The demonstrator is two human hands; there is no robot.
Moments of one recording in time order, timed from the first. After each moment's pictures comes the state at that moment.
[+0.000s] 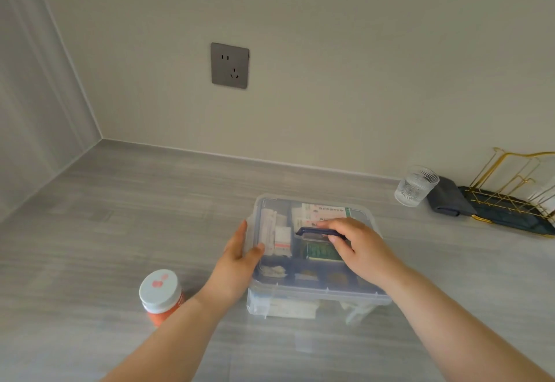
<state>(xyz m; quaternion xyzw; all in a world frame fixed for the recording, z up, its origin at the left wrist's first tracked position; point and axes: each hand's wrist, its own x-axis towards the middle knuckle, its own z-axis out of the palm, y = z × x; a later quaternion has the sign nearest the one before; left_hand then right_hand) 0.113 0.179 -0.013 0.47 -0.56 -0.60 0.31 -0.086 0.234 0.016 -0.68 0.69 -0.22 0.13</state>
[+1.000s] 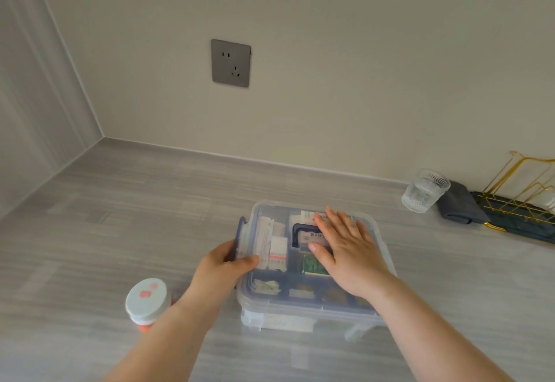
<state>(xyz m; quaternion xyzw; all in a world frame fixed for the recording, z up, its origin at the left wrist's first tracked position) 0.119 0.172 -0.016 0.51 -0.50 -0.64 0.30 -0.088 0.213 -0.007 -0.65 0.76 -0.02 0.11</state>
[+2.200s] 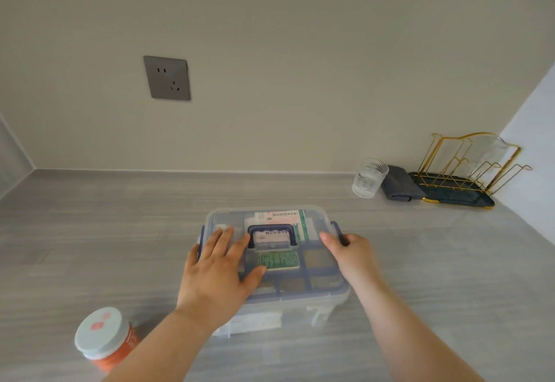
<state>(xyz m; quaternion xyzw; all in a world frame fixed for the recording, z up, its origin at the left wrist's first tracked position) 0.080 0.182 -0.014 0.46 -0.88 -0.12 0.09 -0.119 0.256 -0.006 -0.27 0.86 -0.38 0.20</state>
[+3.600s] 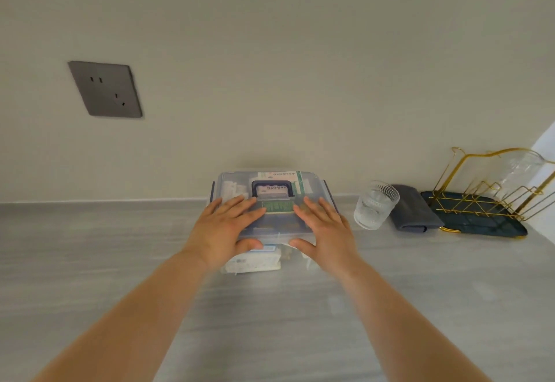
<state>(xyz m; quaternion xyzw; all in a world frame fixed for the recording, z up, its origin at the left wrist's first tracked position) -0.050 0.017 -0.016 0.29 -0.95 -0.04 0.06 -0.226 0.133 -0.023 -0.59 0.79 -0.14 0.06</state>
